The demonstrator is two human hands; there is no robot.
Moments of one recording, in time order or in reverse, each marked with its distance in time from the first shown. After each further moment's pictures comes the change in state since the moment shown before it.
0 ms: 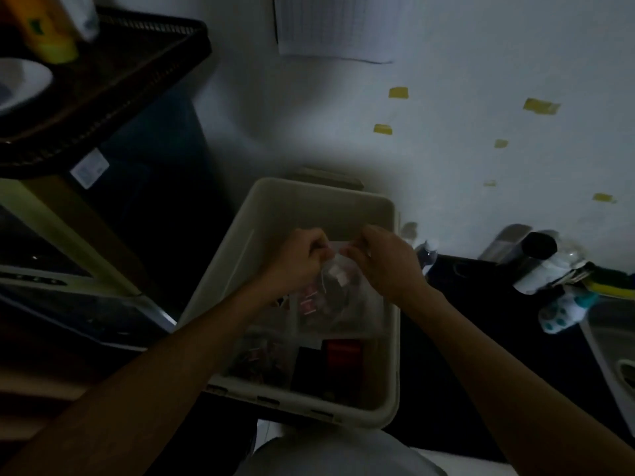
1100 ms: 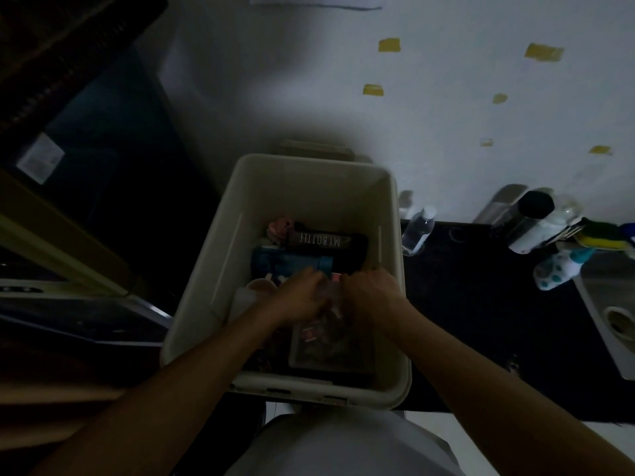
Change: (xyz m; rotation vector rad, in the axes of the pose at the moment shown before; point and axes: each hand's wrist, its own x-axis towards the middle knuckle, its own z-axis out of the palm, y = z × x) left_hand -0.033 -0.074 0.060 0.244 -0.587 -0.141; right_hand -0.040 -0.007 0.063 -0.555 -0.641 -0.012
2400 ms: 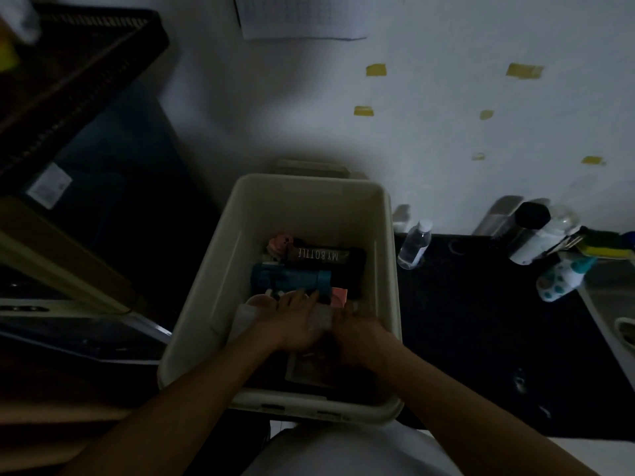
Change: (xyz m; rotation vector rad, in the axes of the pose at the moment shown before) left_hand -0.017 0.009 0.004 0.317 -0.159 -0.129; right_hand -0.011 -0.022 0.032 0.220 -0.243 0.024
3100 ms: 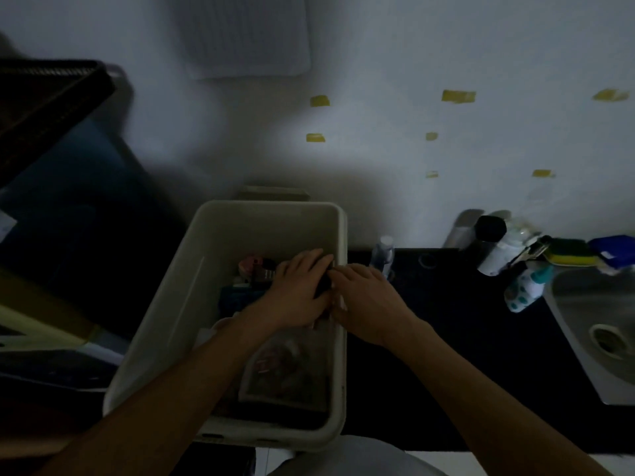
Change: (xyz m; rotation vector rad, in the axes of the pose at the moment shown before) left_hand 0.019 0.098 -0.078 -0.004 0.417 0.183; right_hand -0.053 0.105 -0.066 0.071 0.633 -0.190
